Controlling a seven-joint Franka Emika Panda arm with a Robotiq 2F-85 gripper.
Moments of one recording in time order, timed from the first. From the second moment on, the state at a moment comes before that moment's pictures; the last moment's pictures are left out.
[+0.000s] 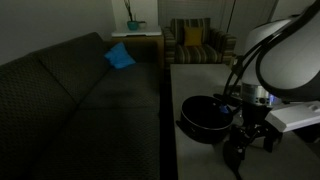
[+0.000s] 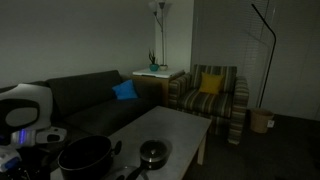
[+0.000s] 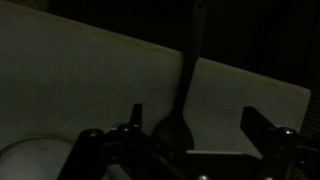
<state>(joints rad) 0.25 1.01 0.08 -1.91 0.01 2.64 0.21</state>
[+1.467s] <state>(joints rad) 0.12 1.47 0.18 -1.41 0.10 2.45 0.11</state>
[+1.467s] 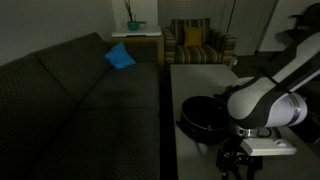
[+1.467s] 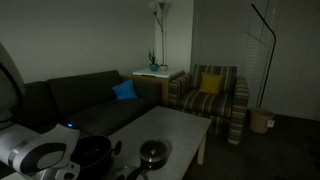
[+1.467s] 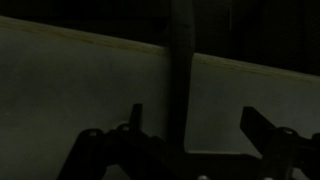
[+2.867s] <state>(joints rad) 0.12 1.47 0.18 -1.43 0.13 2.45 0.11</state>
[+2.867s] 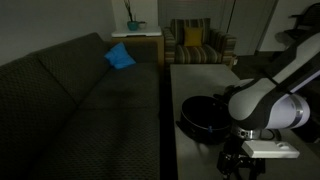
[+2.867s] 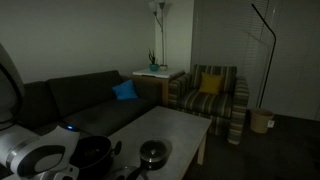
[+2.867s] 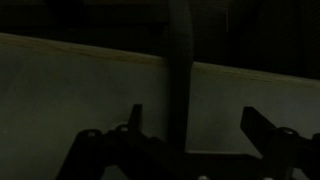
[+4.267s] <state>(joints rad) 0.18 1.47 0.16 -1.41 0.13 2.46 0.18</state>
